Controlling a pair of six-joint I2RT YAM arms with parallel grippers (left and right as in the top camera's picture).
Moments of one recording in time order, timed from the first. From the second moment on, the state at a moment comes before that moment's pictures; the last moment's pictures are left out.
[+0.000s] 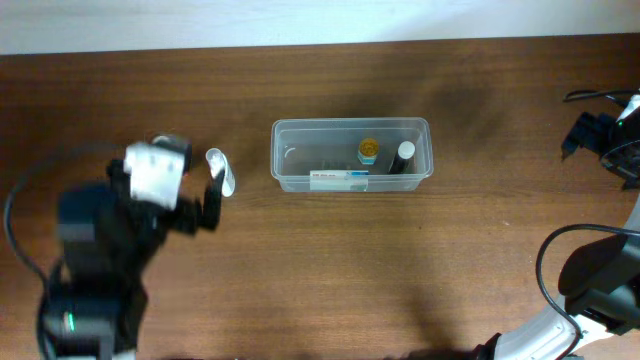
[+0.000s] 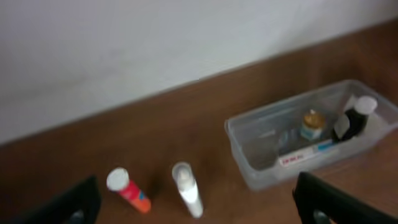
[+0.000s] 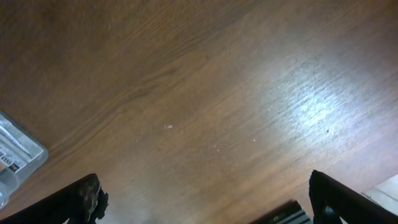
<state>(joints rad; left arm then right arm) -0.03 0.90 1.11 -0.65 0.21 0.22 -0.51 1.92 2.03 -1.59 0.04 0.16</state>
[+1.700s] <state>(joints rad) -0.06 1.83 1.71 -1.22 0.09 -0.11 -0.51 1.92 2.03 -1.59 0.04 0.16</state>
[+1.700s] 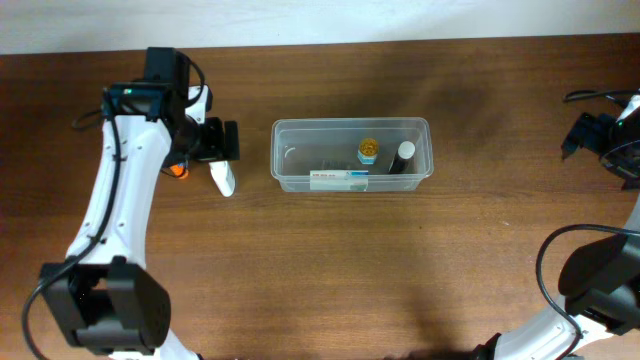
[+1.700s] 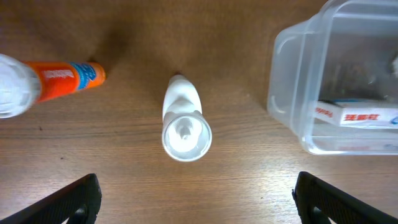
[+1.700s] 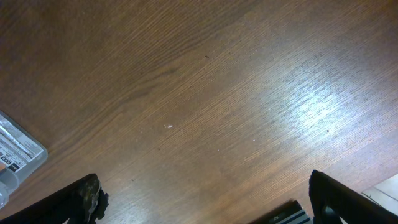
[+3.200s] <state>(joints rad) -0.10 2.04 1.71 -1.18 -0.01 -0.11 -0.51 1.92 2.03 -1.59 0.04 0.16</state>
